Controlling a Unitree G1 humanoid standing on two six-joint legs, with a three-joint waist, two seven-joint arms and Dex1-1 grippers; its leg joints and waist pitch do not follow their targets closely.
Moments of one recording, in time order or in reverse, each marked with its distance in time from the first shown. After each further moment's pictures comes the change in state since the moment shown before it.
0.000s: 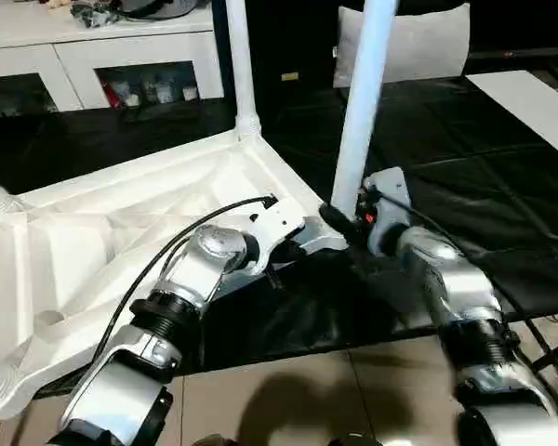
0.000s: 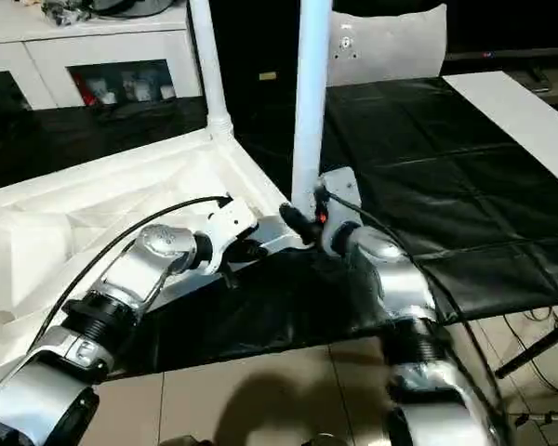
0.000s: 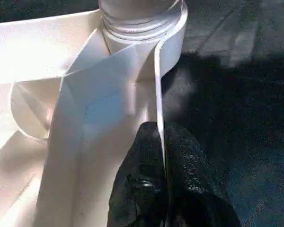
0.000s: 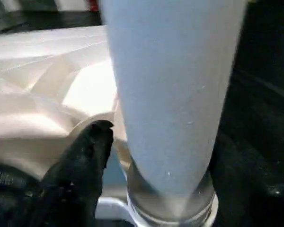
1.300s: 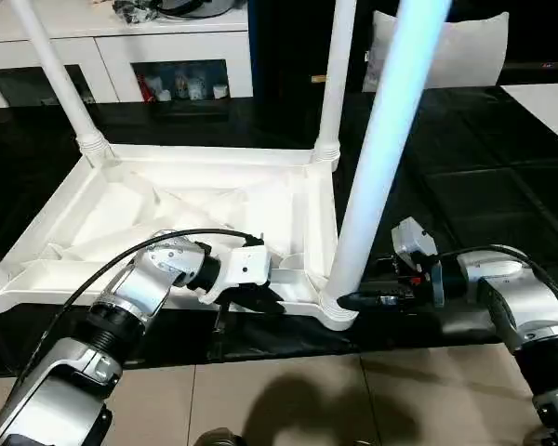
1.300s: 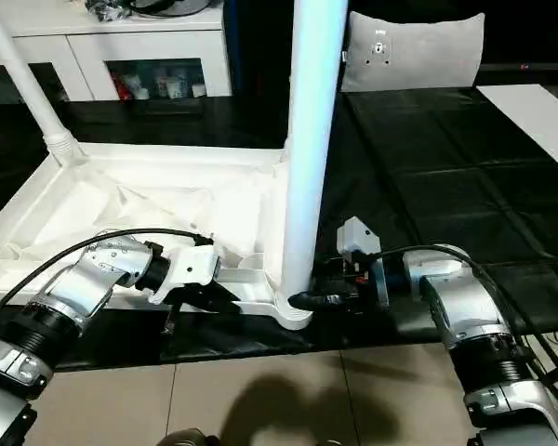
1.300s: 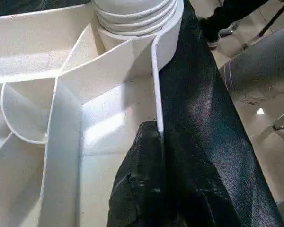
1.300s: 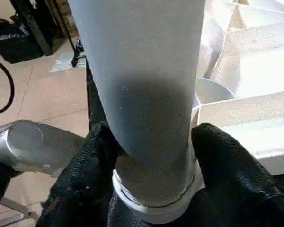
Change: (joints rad) left arm 0.082 0.244 -0.116 -0.049 -0.065 -0.402 -0.516; right arm 0.066 -0.316 0.159 -0.017 0.123 -0.139 0.804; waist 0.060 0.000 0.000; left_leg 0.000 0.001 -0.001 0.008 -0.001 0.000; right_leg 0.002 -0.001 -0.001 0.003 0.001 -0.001
